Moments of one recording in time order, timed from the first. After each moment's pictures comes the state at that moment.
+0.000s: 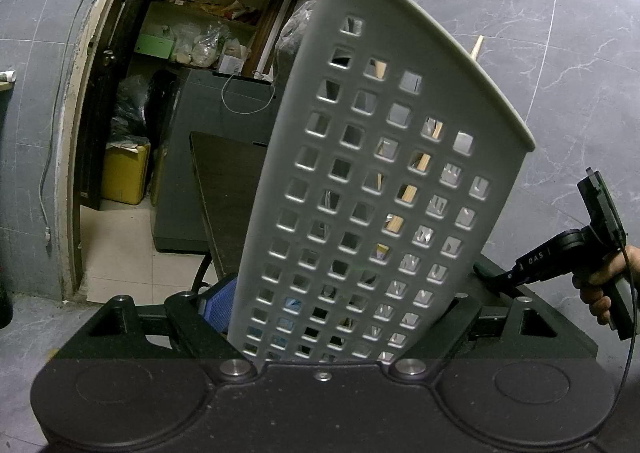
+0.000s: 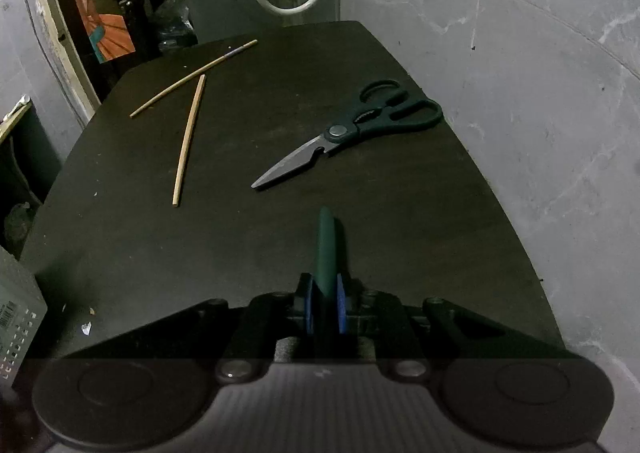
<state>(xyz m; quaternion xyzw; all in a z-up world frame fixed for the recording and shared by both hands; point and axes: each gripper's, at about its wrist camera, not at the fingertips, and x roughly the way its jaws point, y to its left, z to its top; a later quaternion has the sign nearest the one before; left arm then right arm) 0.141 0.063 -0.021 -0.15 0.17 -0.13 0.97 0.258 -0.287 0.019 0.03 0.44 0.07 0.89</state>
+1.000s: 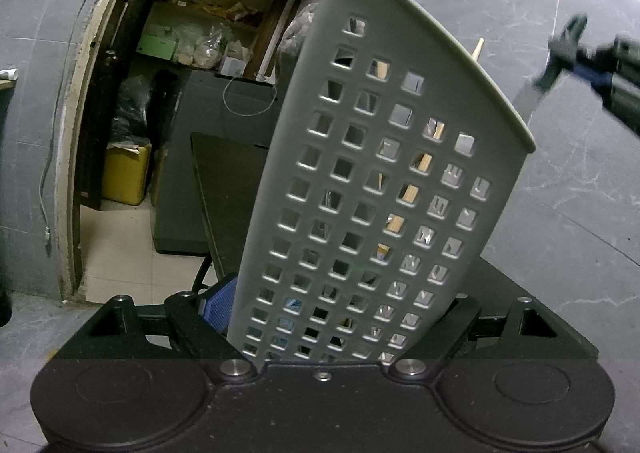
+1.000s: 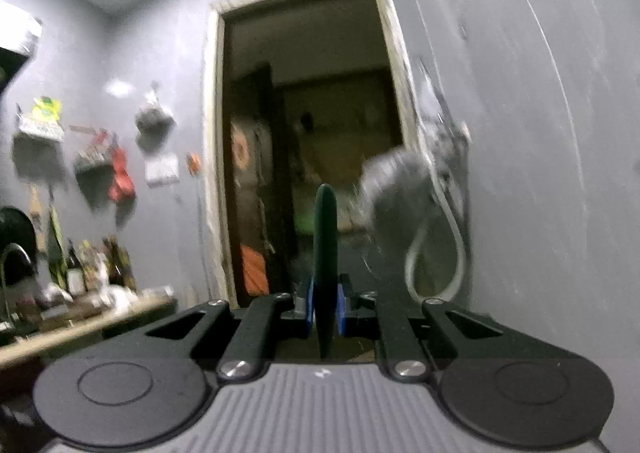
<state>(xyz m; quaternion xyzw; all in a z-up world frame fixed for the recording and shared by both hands) 0.141 0.062 -0.027 -0.15 0.17 -0.13 0.97 0.123 -0.218 0.143 0.06 -0.01 0.23 0.97</state>
